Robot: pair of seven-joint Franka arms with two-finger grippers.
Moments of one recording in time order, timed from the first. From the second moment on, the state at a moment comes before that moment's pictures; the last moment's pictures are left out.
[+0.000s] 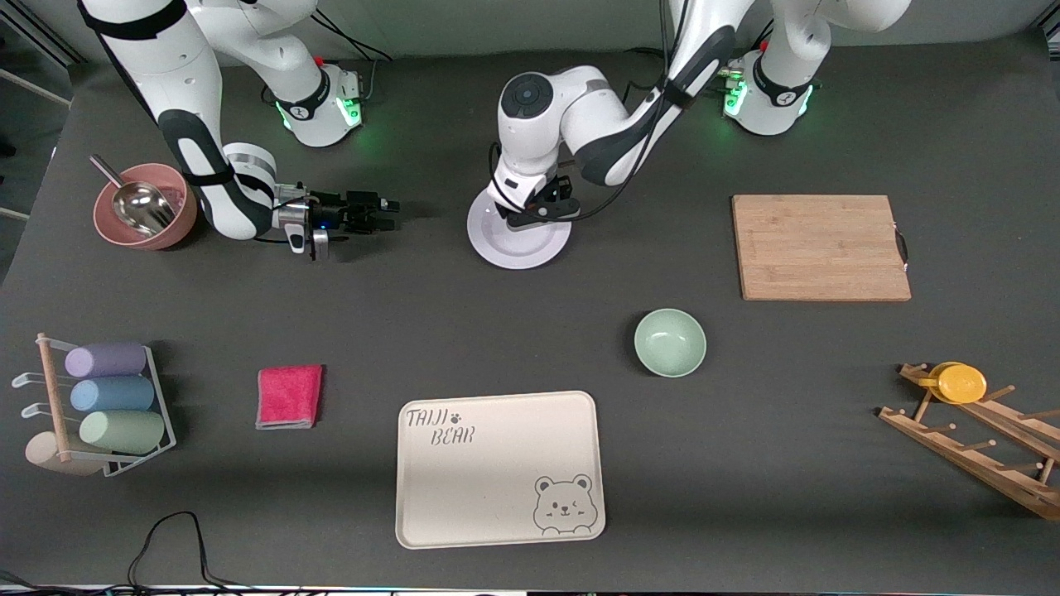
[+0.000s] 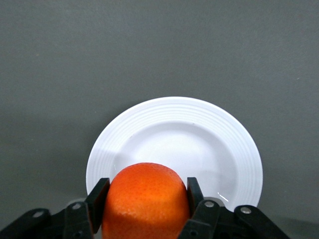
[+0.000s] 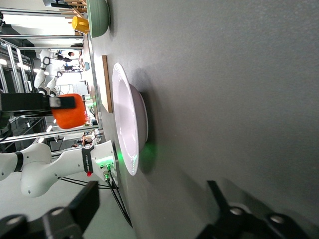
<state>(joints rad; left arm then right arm) -0.57 0.47 -0.46 -1.88 0.20 2.29 -1.38 0.36 0.32 -0.35 -2.72 1.49 1.86 -1.36</state>
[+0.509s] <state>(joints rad) -0.61 0.59 -0.46 -1.81 0.24 2.33 -1.39 0.36 0.32 -0.35 -2.71 1.49 1.86 -1.36</state>
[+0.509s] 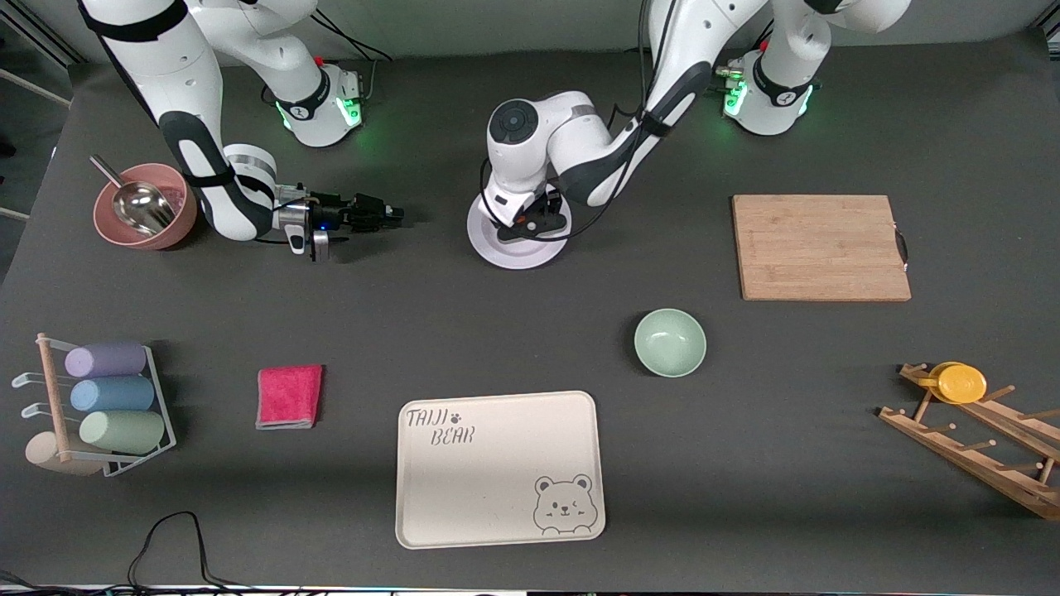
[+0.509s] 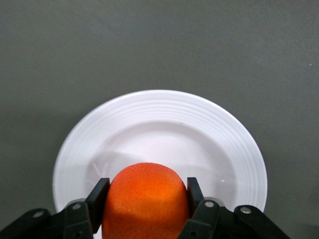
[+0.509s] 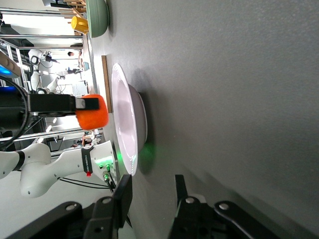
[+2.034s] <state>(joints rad) -0.32 0.33 -0.44 -1.41 0.22 1.54 -0.74 0.40 0.40 -0.32 -2.69 1.62 1.83 -1.46</state>
